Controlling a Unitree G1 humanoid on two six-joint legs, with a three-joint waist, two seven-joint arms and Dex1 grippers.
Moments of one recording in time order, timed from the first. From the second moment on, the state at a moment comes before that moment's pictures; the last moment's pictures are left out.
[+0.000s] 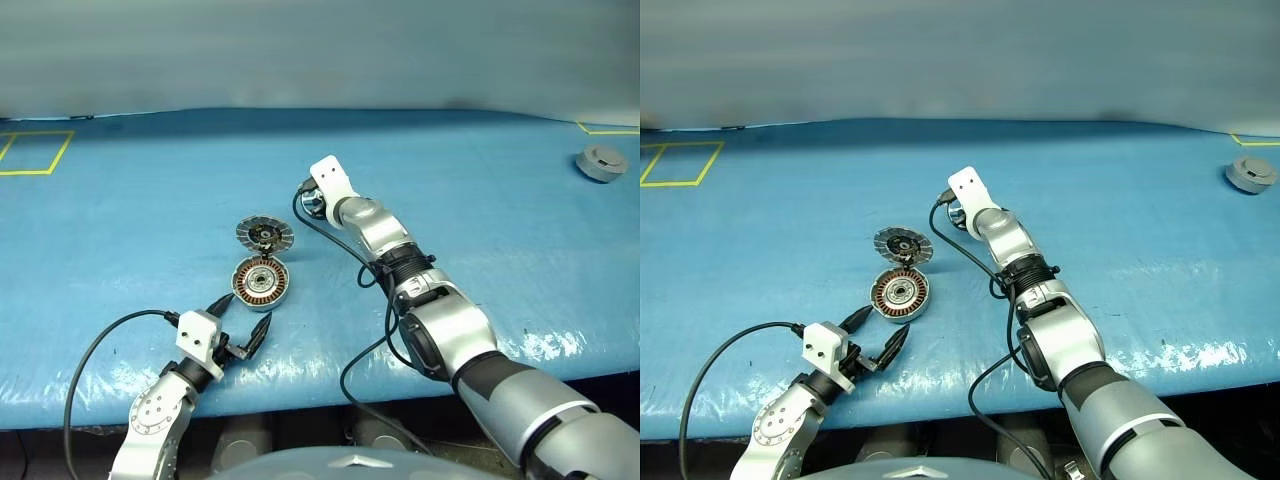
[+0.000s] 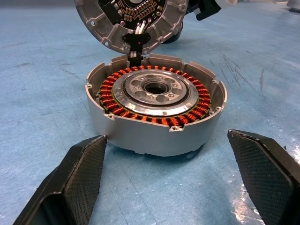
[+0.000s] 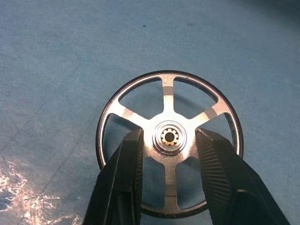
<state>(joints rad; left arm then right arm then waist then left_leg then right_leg) 0.40 0.27 -0.06 -0.24 -0.23 -0.05 -0.48 -1.00 0.00 0.14 0.88 -0.11 0.48 0.18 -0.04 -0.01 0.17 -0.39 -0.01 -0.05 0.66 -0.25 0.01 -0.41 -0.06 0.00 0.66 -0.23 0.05</state>
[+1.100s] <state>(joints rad) 0.38 0.29 -0.05 -0.22 -0.24 -0.05 -0.51 -0.38 -0.59 0.27 -0.60 0.17 1.19 0.77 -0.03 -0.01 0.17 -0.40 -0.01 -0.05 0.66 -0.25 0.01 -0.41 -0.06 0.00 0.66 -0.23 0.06</state>
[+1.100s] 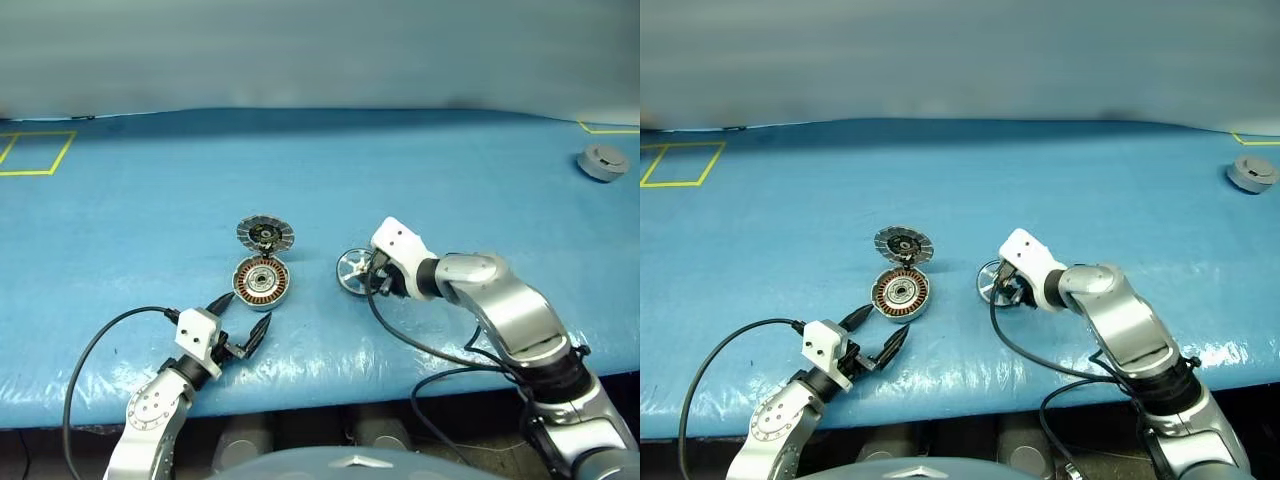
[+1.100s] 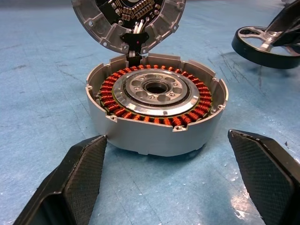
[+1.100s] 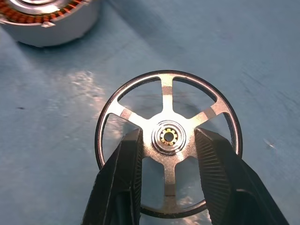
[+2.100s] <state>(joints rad) 0.37 0.31 -0.04 -0.22 -0.24 -0.02 -0.52 -0.44 -0.22 0.51 -0.31 0.20 0.75 0.58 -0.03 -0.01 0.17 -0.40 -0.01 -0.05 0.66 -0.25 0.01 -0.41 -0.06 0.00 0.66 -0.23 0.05</state>
